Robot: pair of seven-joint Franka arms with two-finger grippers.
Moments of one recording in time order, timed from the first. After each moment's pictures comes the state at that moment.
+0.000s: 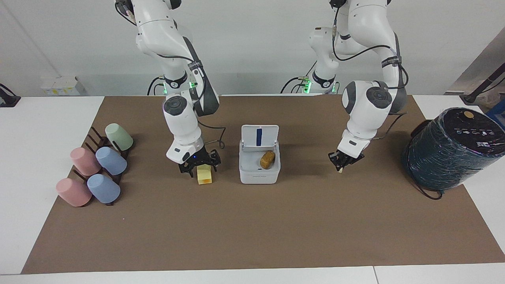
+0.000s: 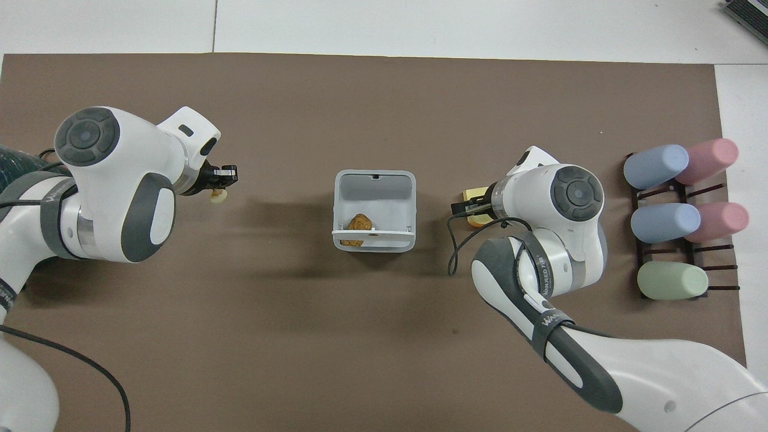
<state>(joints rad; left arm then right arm) -0.37 0.23 0.14 -1.88 -0.06 2.20 -0.26 0.23 0.31 0.07 -2.08 0.06 2.56 0.04</state>
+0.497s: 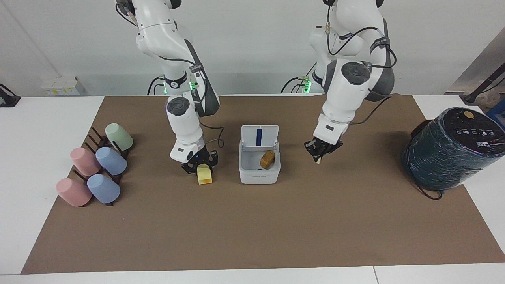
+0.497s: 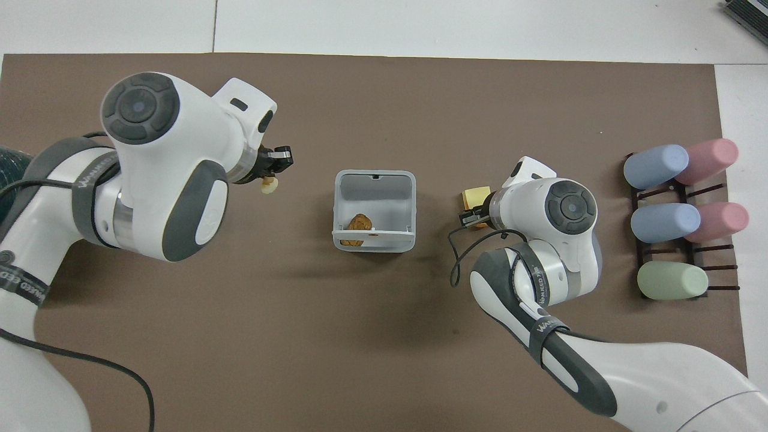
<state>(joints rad) -0.54 0.24 0.13 -1.69 -0.07 2.06 -0.56 0.23 0.30 0.07 -2.12 0.05 2.60 -0.04</state>
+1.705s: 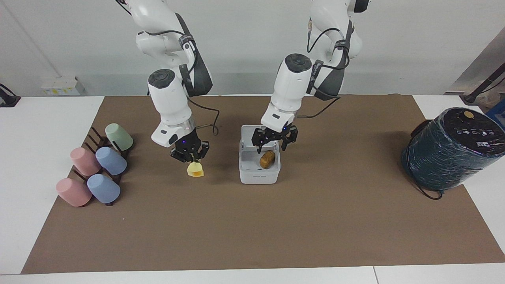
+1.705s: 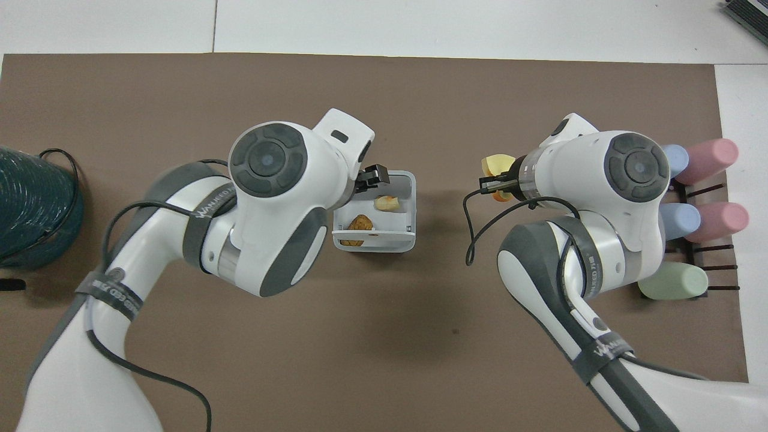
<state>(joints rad) -0.69 0.27 0.15 -1.65 -0.12 2.11 -0.68 0.21 0.17 0.08 -1.93 0.05 2.32 0.13</state>
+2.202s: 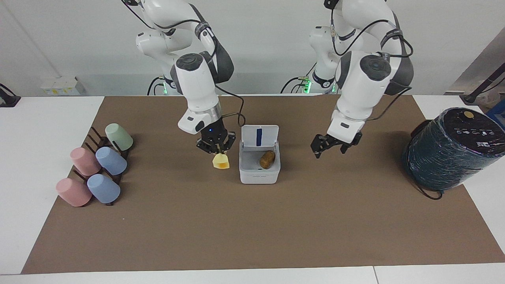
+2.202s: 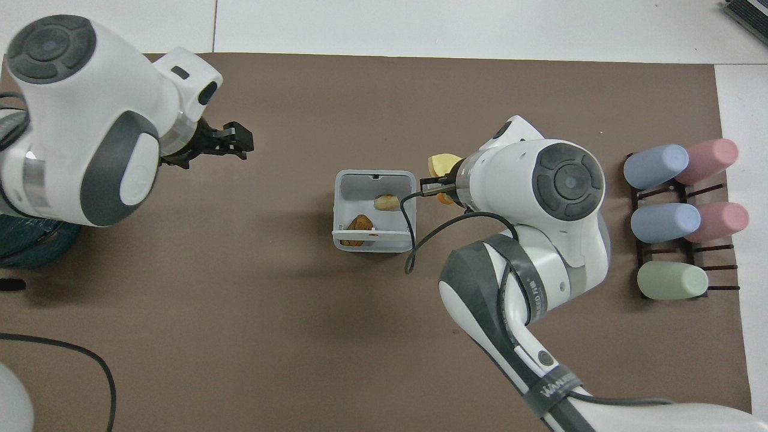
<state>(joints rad) -0.39 0.26 0.17 -1.55 -0.05 1.83 -0.30 0.36 0.20 0.08 -1.84 0.05 2.32 0.30</state>
